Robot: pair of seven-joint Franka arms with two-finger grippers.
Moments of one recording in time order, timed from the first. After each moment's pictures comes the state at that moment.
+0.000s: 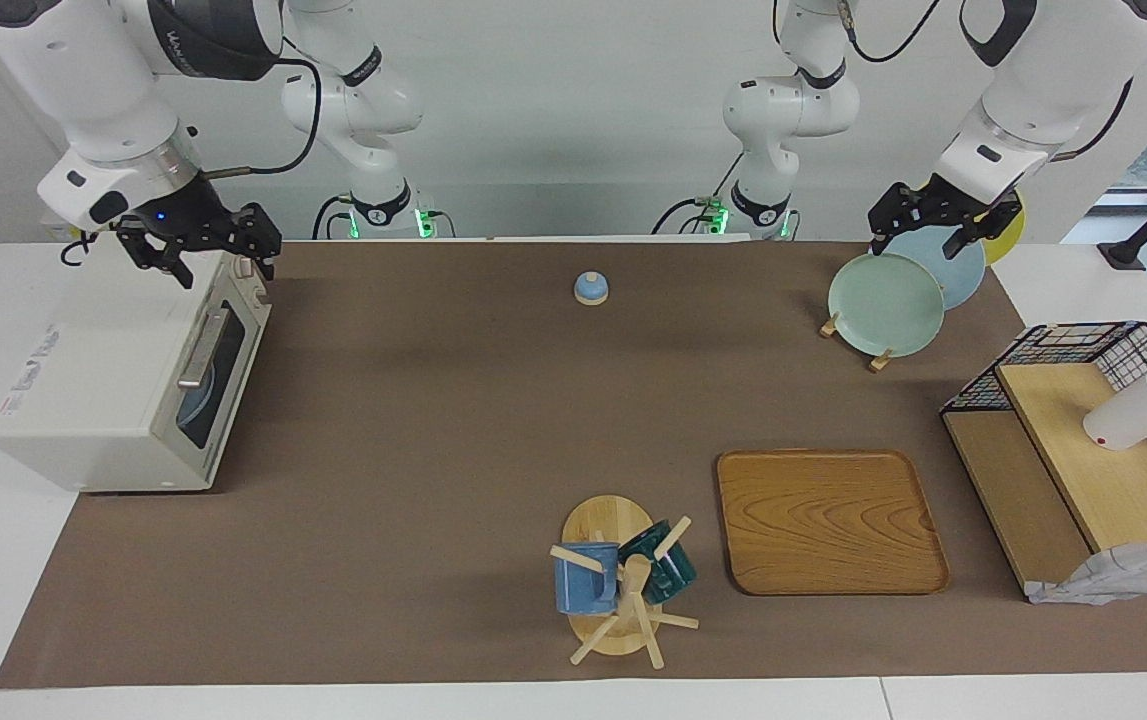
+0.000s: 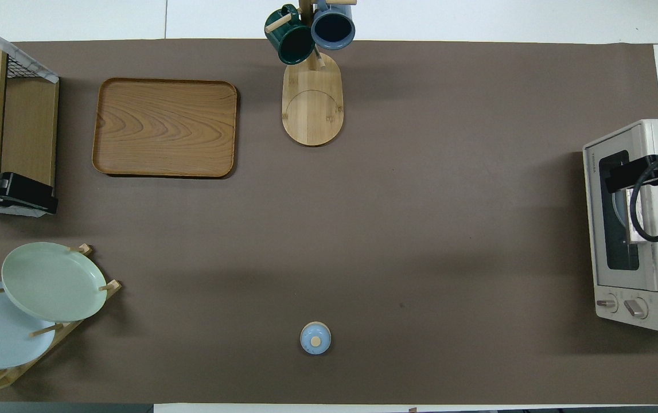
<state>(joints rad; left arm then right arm) -0.04 -0.04 -0.04 -1.59 -0.03 1.43 0.05 0.00 0.01 -0.04 -1.58 -0.02 1.52 -0.17</state>
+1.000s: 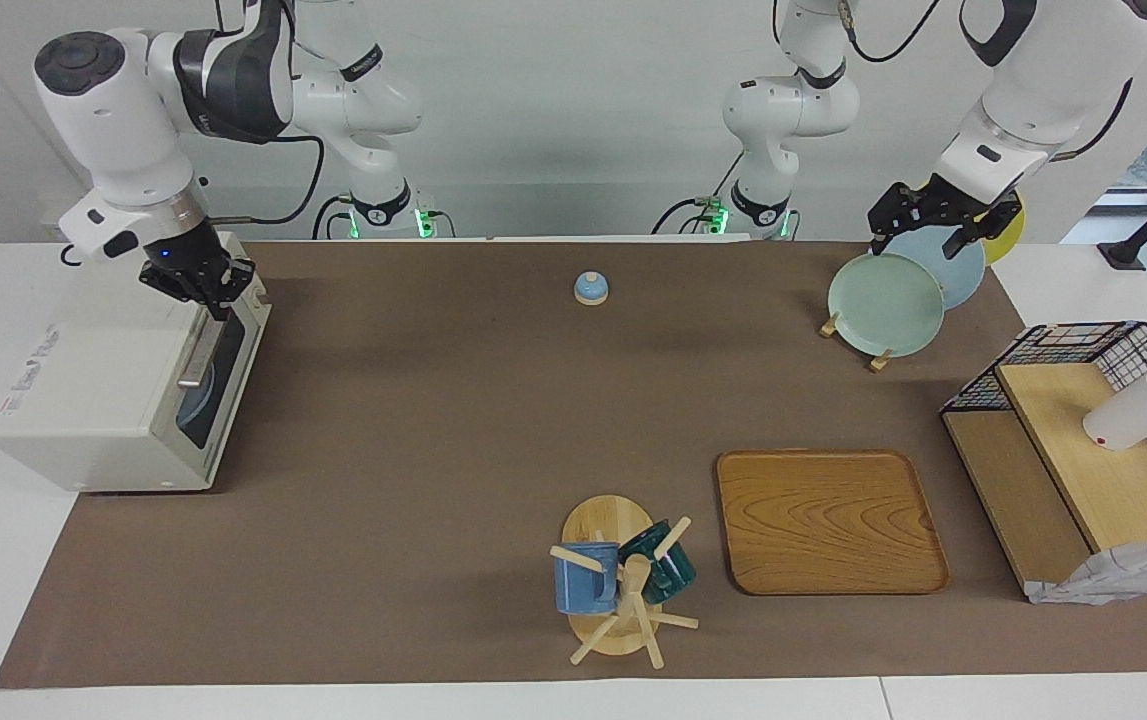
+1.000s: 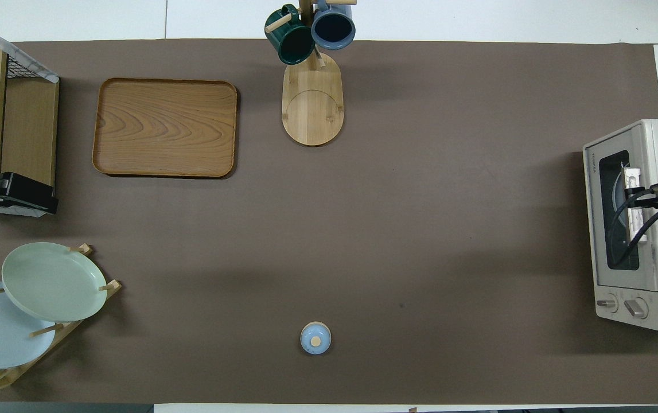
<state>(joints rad) -0.04 -0.04 -0.04 -1.59 -0.03 1.43 0.05 -0.06 -0.12 -0.05 -1.96 -0.13 1.84 -0.13</state>
